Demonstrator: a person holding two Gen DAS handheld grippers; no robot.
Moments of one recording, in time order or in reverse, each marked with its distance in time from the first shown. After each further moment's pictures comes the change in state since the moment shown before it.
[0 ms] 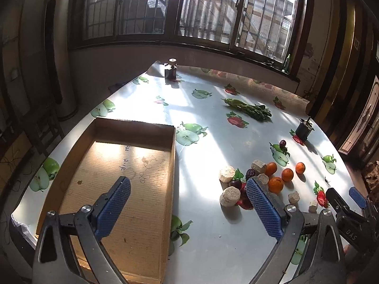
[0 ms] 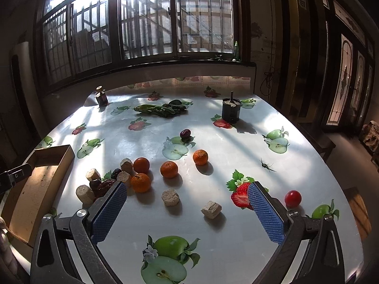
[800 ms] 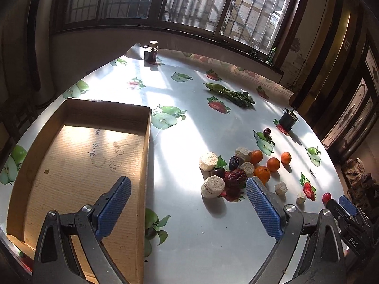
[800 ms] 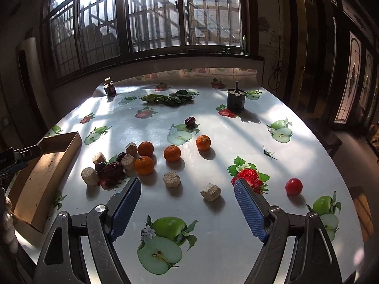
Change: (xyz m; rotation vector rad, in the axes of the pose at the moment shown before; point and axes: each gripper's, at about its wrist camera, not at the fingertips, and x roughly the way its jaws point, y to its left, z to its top) left arm 0.045 -0.010 -0.016 -0.007 0.104 -0.159; right arm -0.014 -0.033 -0.024 0.021 0.061 0.029
